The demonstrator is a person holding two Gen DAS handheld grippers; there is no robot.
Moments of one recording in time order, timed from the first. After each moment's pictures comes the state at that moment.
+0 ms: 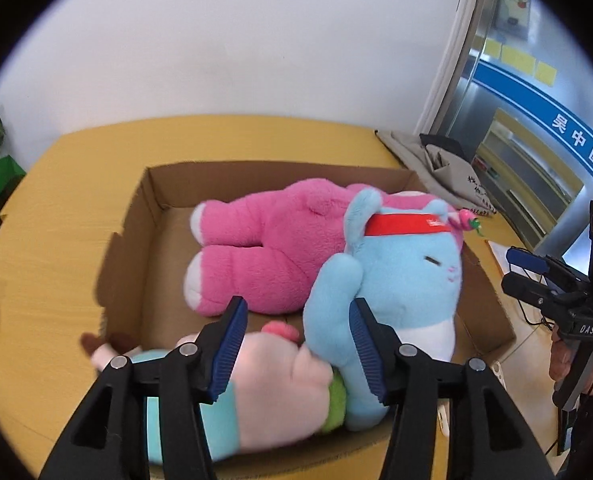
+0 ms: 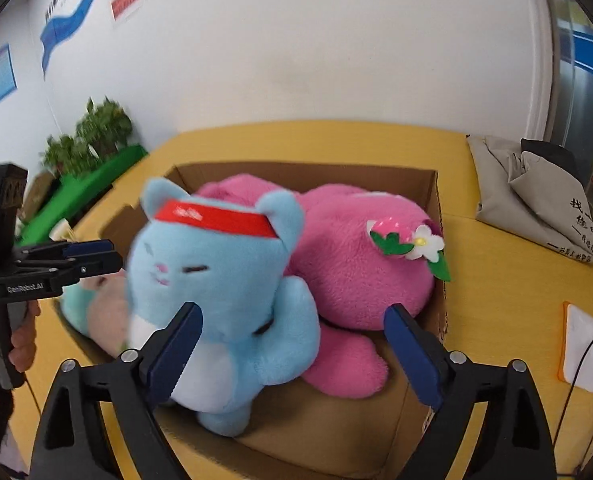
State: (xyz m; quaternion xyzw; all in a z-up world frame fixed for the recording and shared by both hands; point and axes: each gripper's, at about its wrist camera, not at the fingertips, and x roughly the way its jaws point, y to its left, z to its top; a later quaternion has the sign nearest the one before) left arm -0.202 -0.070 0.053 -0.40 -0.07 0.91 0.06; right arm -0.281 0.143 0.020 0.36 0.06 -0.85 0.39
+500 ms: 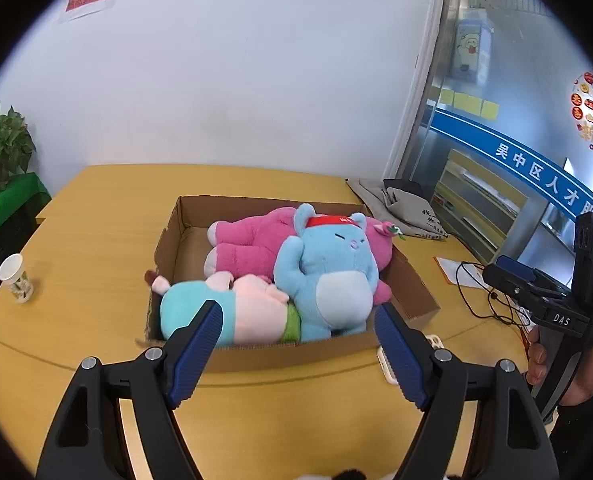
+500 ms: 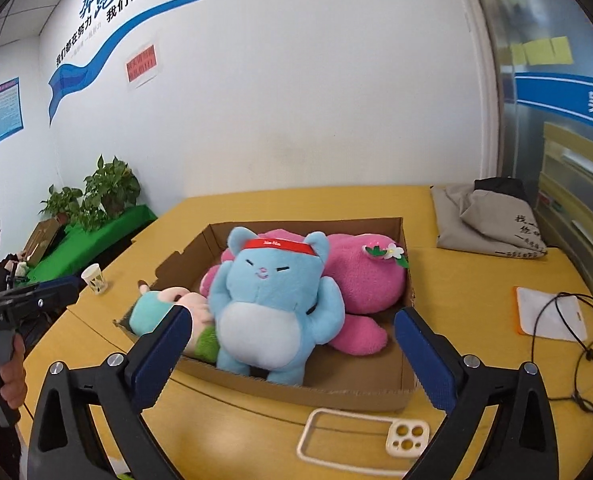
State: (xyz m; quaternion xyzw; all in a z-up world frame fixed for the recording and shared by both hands) left arm -0.031 -0.060 0.115 -0.30 -0.09 0.95 0.07; right arm -0.132 0.193 0.094 0.26 0.02 -0.90 0.34
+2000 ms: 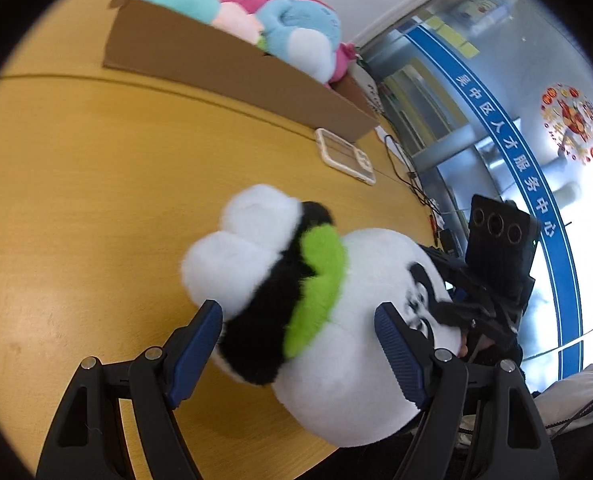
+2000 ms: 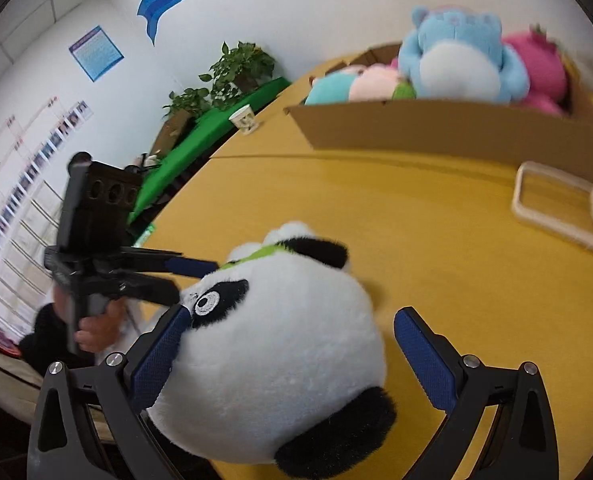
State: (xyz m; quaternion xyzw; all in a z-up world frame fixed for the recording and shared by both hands) left arm 0.098 -0.072 -0.052 -0.49 -0.27 0.80 0.23; right arm 0.014 0.185 -0.057 0.46 0.01 -0.68 0.58
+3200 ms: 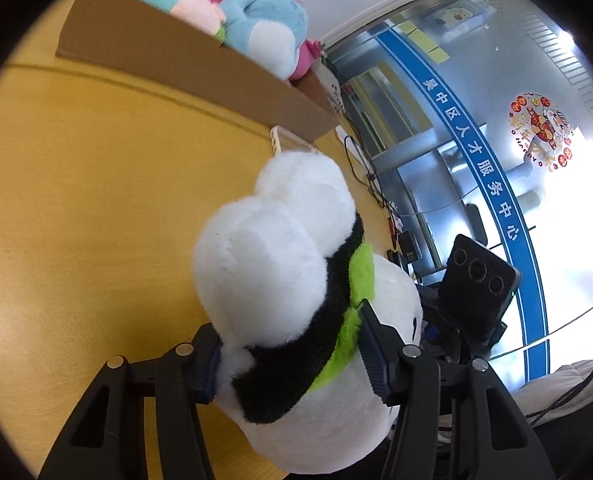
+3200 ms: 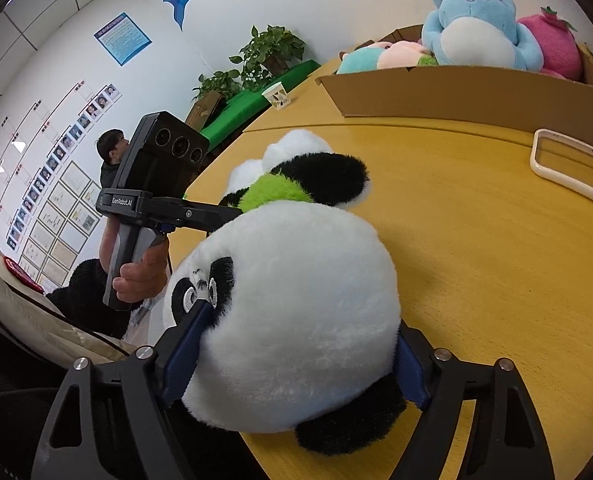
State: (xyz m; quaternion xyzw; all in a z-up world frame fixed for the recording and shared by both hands) left arm 0.087 -0.035 -0.037 -0.46 -0.31 0.78 0.29; right arm 0.048 0.216 -0.055 0.44 0.03 -0.66 0.61
